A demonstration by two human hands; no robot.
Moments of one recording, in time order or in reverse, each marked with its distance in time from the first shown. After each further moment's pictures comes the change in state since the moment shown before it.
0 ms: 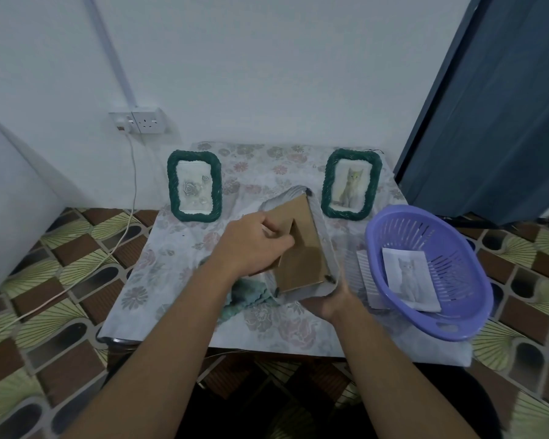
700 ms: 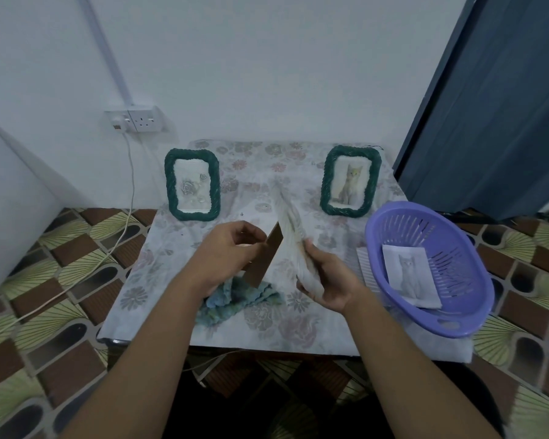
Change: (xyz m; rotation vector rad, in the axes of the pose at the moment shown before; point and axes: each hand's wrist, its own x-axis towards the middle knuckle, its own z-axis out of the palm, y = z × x) left_hand 0.003 -0.048 -0.002 -0.477 -0.059 -0.030; right_hand -0.010 -0.022 0.011 -0.163 -0.107 0.111
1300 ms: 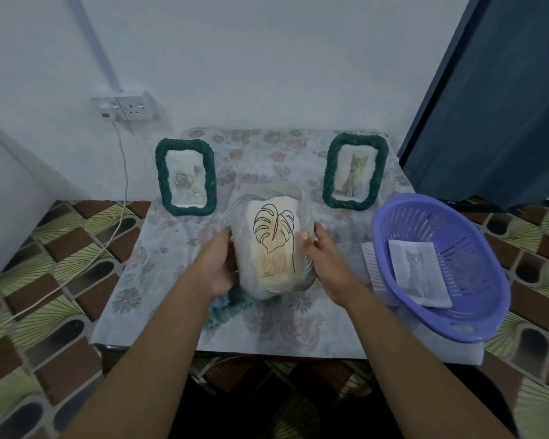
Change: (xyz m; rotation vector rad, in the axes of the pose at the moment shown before) left_hand 0.049 -0.049 0.010 -0.630 0.060 -0.469; right_hand 0.030 0.002 -0.001 -0.545 0.101 -0.388
